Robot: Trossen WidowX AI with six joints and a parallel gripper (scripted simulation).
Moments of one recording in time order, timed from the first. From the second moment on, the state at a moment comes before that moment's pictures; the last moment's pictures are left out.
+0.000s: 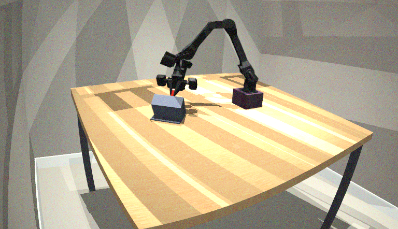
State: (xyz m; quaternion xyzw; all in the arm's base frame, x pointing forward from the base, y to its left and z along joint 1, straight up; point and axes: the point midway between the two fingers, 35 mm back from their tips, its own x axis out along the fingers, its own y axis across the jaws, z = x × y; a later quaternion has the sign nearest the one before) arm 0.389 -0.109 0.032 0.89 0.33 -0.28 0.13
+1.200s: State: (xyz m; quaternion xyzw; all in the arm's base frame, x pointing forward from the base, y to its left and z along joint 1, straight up) arm 0.400 -0.098 0.021 0.89 0.33 -0.28 0.13
